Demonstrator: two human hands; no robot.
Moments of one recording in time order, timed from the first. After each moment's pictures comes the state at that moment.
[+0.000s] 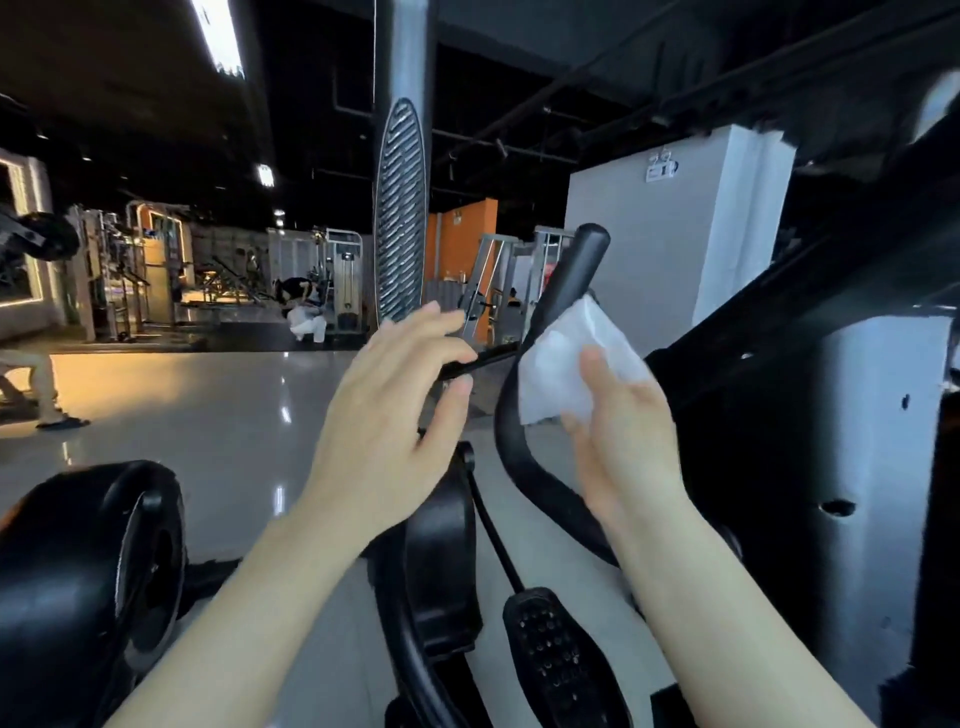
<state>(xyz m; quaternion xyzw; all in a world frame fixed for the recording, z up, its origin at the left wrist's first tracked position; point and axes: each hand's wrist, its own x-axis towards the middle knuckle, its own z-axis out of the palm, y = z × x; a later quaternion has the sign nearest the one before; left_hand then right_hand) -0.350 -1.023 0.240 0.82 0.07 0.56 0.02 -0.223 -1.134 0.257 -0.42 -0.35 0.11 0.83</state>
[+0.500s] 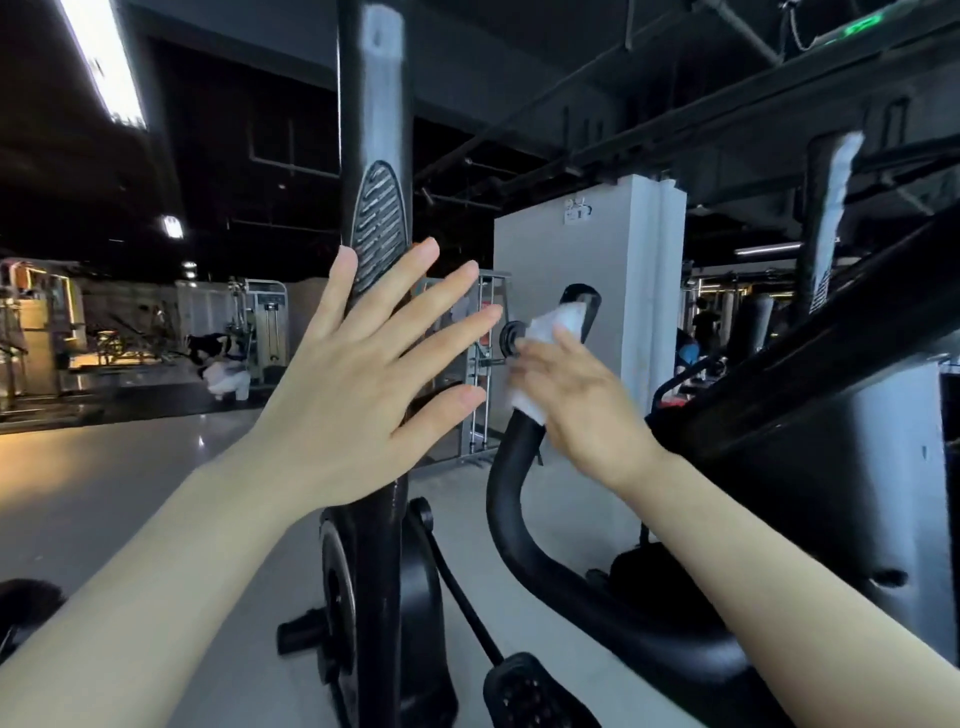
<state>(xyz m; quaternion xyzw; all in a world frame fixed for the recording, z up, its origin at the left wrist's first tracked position) -0.325 -0.941 0.327 0.84 -0.02 0.48 -0.26 -0.100 -1.048 0.294 -0.59 -0.58 -0.53 0.18</state>
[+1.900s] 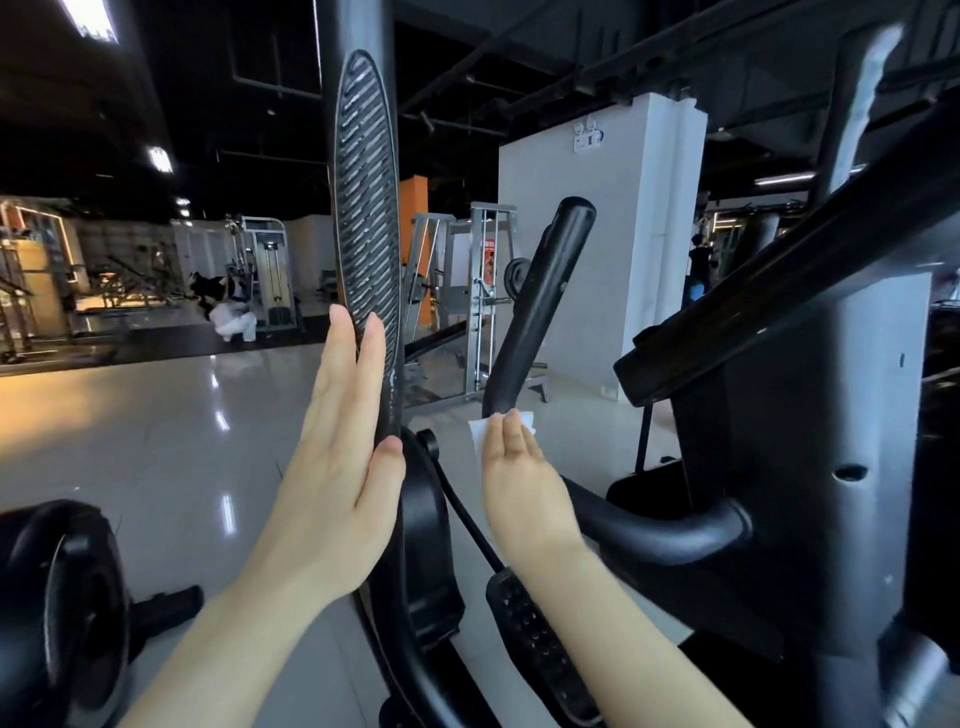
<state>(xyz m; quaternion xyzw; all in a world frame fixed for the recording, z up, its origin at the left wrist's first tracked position) -0.353 -0.973 0.217 0.87 0.05 0.47 0.15 -0.195 -1.051 0.166 -0.84 -0.45 -0.24 0.15</state>
